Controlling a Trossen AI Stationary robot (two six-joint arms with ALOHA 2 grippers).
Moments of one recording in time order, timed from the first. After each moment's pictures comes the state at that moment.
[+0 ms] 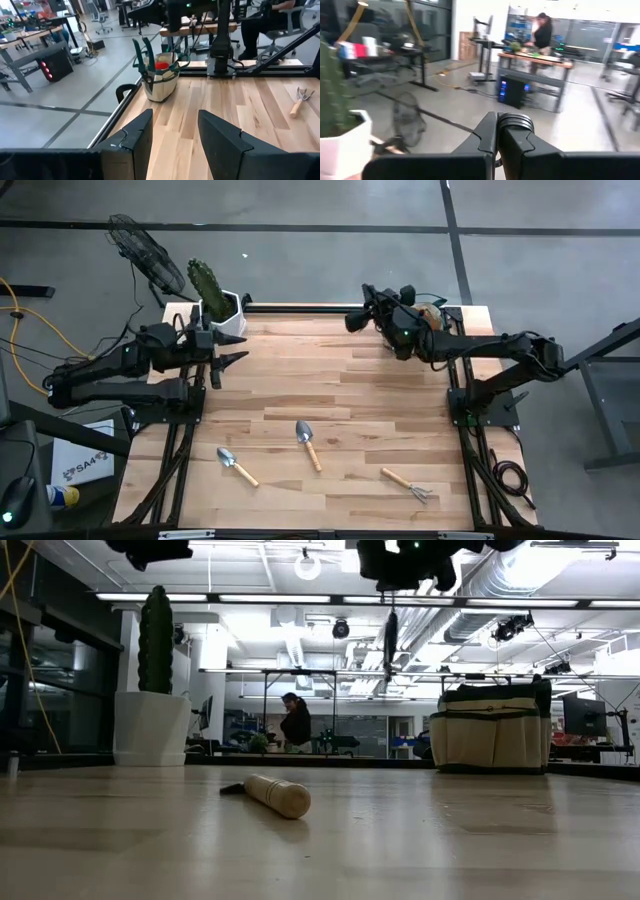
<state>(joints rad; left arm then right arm) 0.18 0.49 0.73 -0.37 -0.11 0.12 -0.22 1.38 1.01 0.38 0.88 -0.06</state>
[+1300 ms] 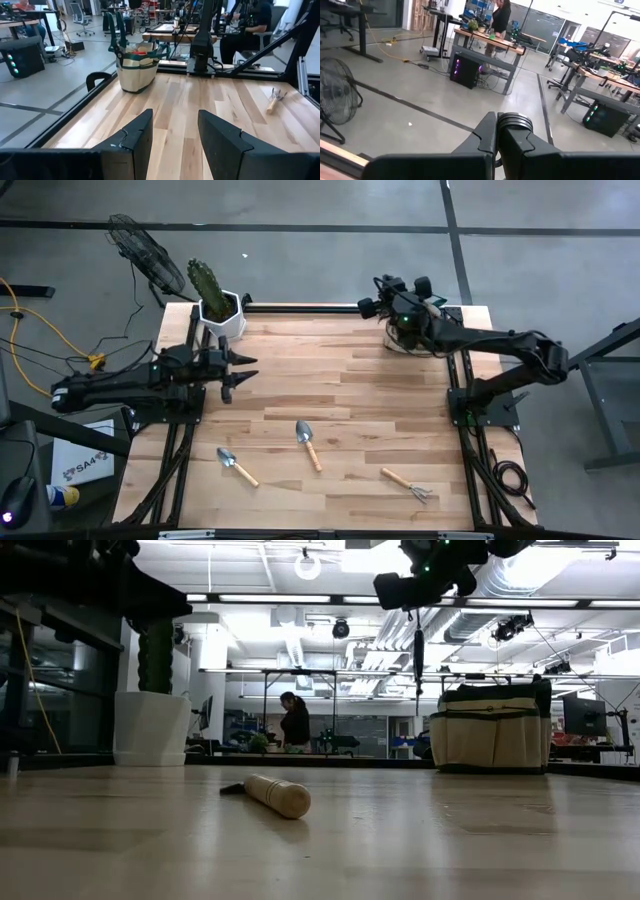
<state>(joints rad) 0.18 0.34 0.29 0.00 -0.01 0.00 -0.35 1.34 1.02 0.20 0.98 -0.11</state>
